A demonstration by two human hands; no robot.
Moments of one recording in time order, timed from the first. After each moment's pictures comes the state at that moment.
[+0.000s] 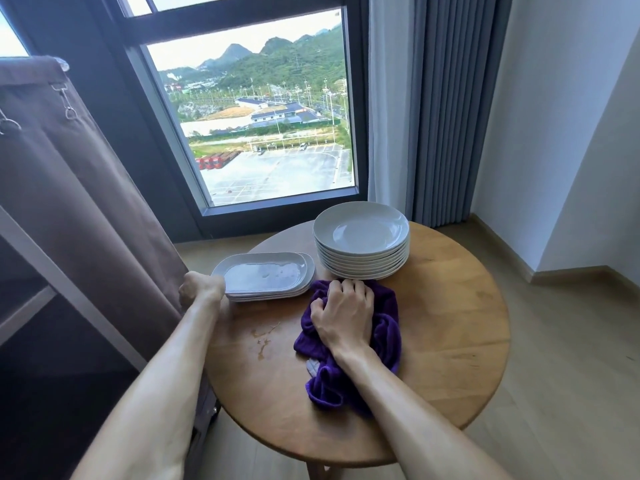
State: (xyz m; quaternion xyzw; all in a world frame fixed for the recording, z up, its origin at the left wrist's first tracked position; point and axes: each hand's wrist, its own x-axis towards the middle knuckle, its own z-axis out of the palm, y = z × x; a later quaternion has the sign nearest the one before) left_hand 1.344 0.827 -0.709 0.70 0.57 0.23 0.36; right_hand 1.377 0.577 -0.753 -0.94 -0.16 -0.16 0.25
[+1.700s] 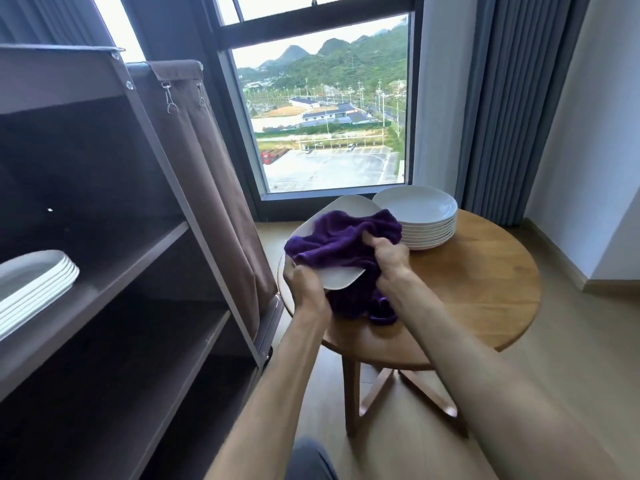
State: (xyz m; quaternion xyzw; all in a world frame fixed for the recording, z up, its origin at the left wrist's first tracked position) left_hand 1.205 0.629 -0.660 0.41 0.26 0.43 0.76; right_hand 1.305 0.563 -0.663 -0.51 0.04 0.20 0.84
